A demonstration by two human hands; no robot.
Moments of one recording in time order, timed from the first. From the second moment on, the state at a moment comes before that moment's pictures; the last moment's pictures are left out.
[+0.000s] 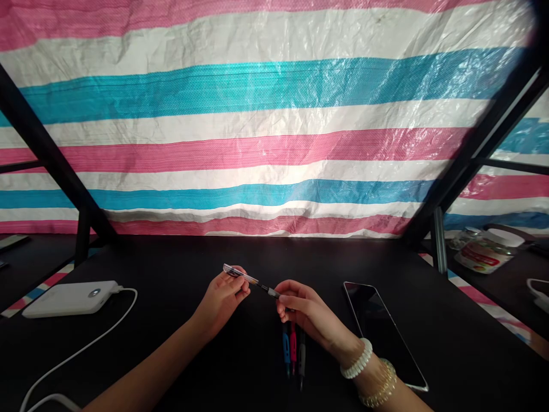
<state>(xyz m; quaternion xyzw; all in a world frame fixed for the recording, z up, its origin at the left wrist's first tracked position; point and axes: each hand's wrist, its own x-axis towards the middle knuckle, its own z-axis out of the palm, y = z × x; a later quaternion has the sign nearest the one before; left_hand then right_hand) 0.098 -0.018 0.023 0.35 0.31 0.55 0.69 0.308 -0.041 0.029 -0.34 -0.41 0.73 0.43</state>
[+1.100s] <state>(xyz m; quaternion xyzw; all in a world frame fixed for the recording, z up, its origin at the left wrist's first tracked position) 0.094 -0.019 0.027 0.28 0.29 0.58 0.71 0.311 -0.035 0.020 -0.31 -0.35 0.73 0.50</state>
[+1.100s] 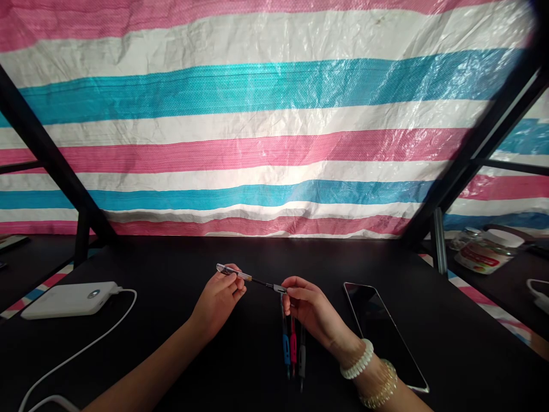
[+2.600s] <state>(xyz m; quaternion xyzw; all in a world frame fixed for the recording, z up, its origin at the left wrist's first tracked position) 0.095 -0.022 0.028 0.28 0.28 0.55 0.74 0.309 -0.037 0.023 -0.25 -0.34 0.77 0.49</state>
